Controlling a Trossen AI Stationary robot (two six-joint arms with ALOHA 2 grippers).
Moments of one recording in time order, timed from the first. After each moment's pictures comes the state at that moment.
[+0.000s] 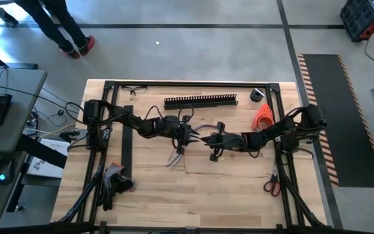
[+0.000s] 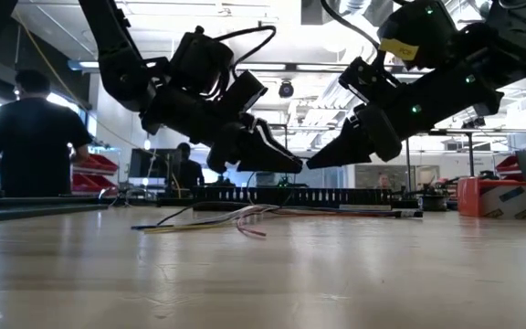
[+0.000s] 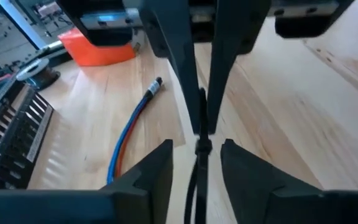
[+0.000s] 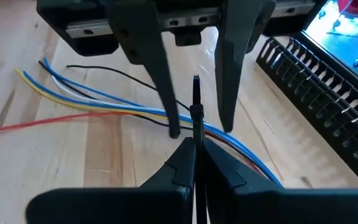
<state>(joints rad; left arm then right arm) 0.11 1.91 0.80 0.71 0.12 0.40 0.12 1.67 0.52 0.66 0.39 -0.03</state>
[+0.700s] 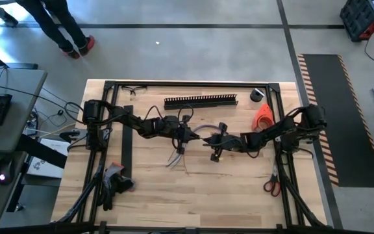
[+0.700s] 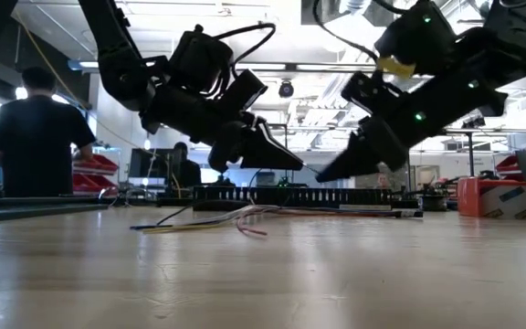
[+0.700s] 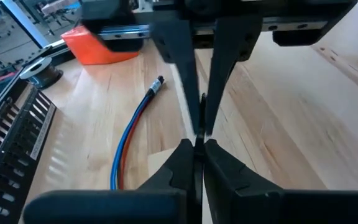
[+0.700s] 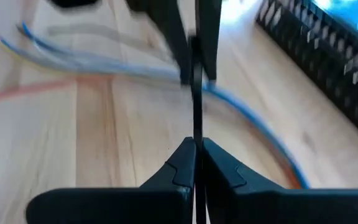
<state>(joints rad) 0.11 1.90 0.80 0.71 0.10 0.40 0.14 1.67 0.53 0.52 0.41 0.07</state>
